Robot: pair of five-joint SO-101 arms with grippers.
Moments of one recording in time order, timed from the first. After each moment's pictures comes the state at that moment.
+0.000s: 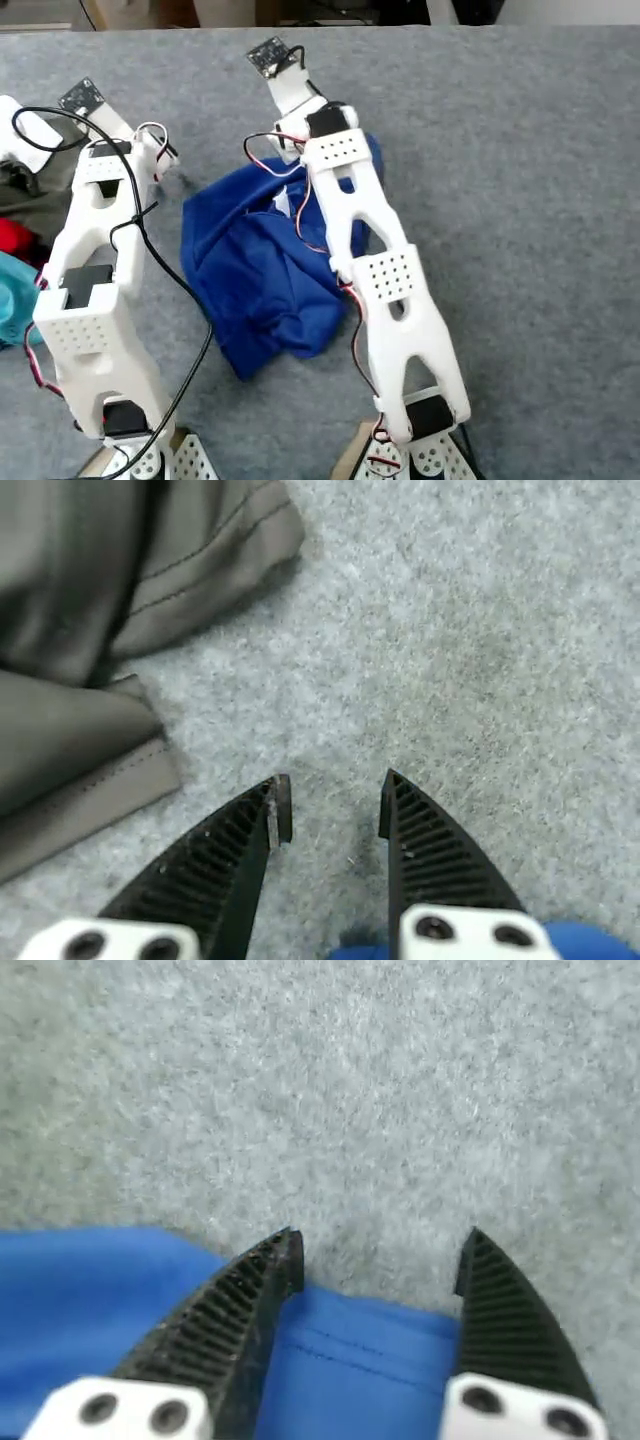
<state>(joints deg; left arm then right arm) -11.7 25.5 0.3 39.9 23.3 -21.7 69.1 -71.5 67.0 12.1</state>
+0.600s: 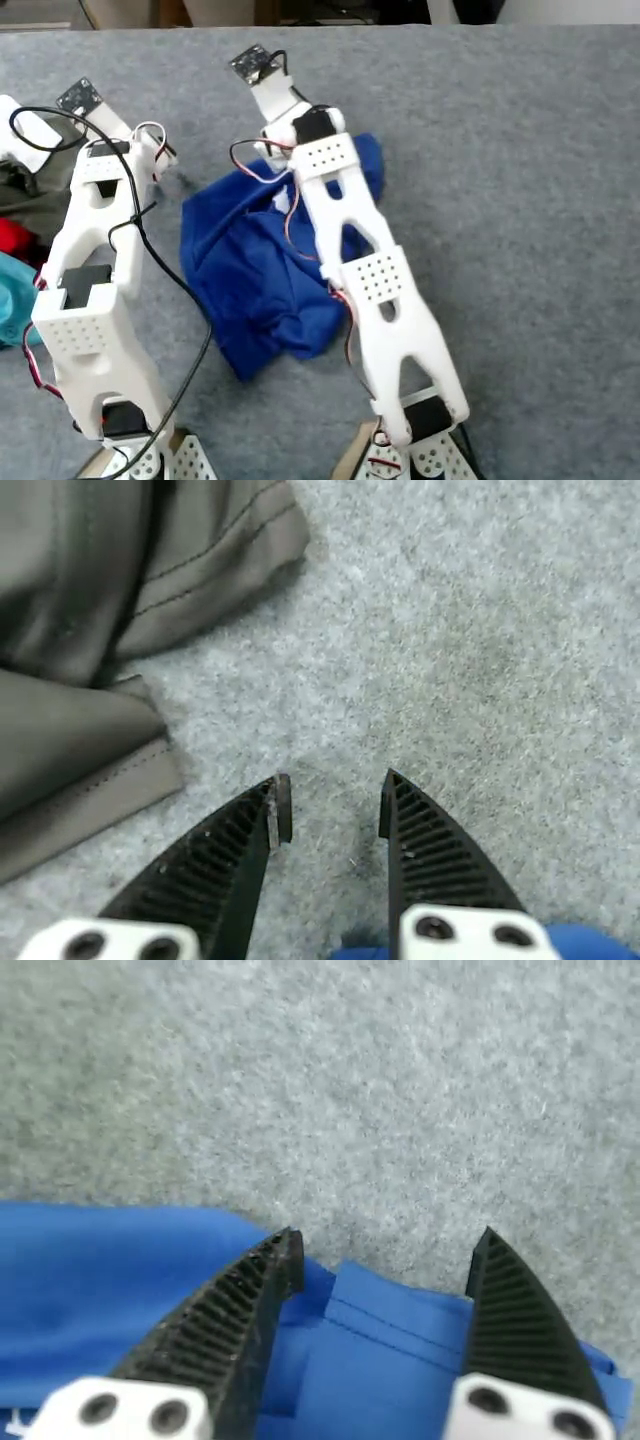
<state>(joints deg) -11.9 25.5 0.3 39.9 23.4 -24.4 72.9 -79.2 73.5 12.1</state>
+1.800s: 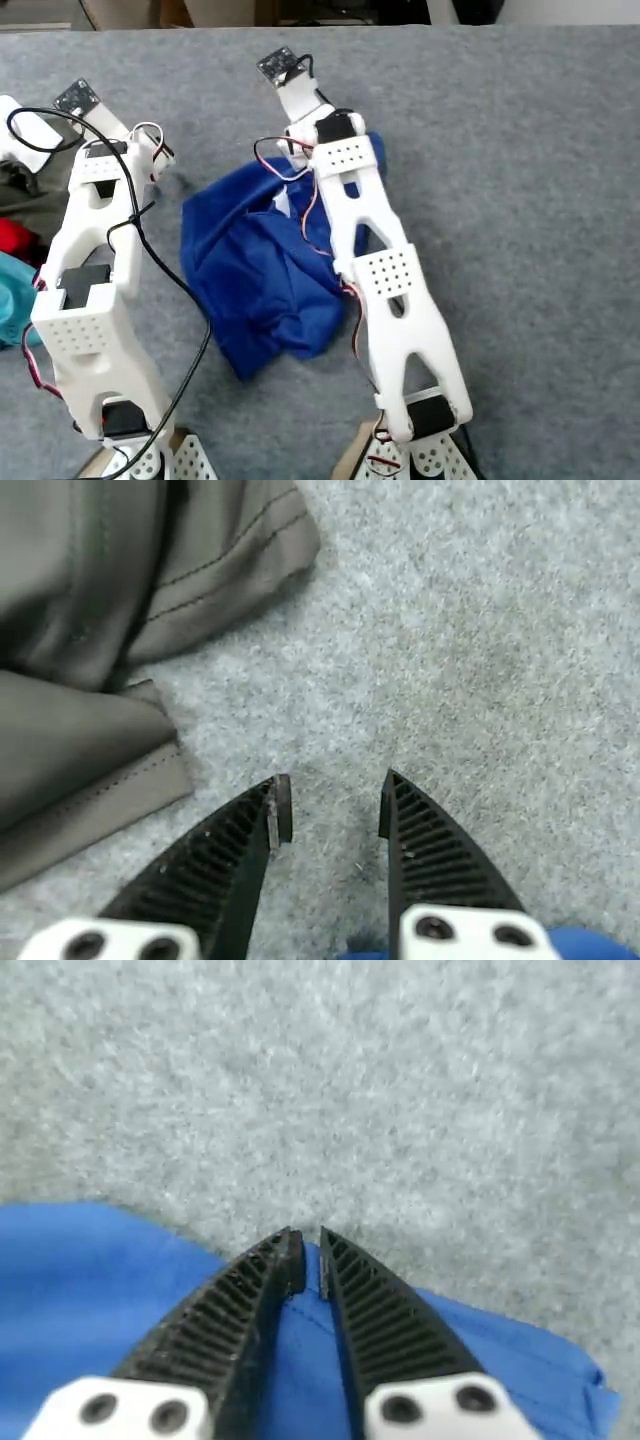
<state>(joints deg) -12.4 25.5 0.3 39.9 23.4 -19.9 75.9 -76.4 67.1 13.7</state>
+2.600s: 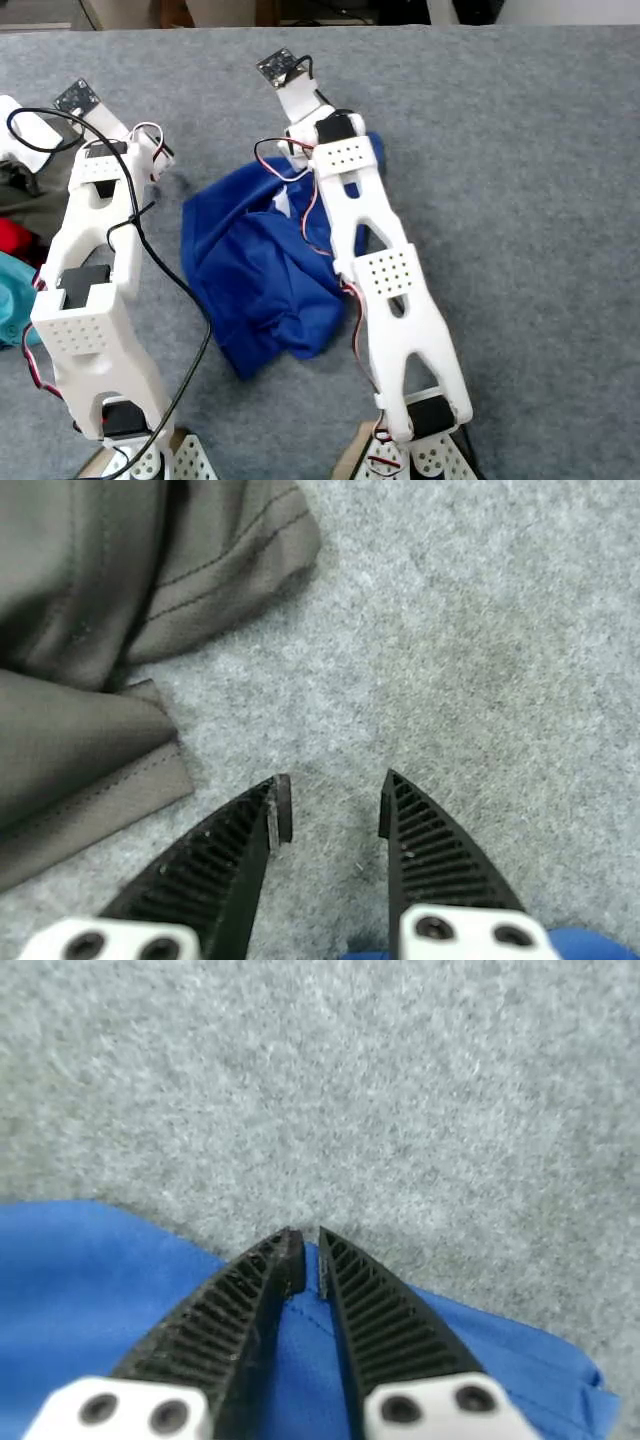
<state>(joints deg) -12.4 25.5 0.3 39.9 23.4 -19.9 75.9 -76.4 67.0 14.0</state>
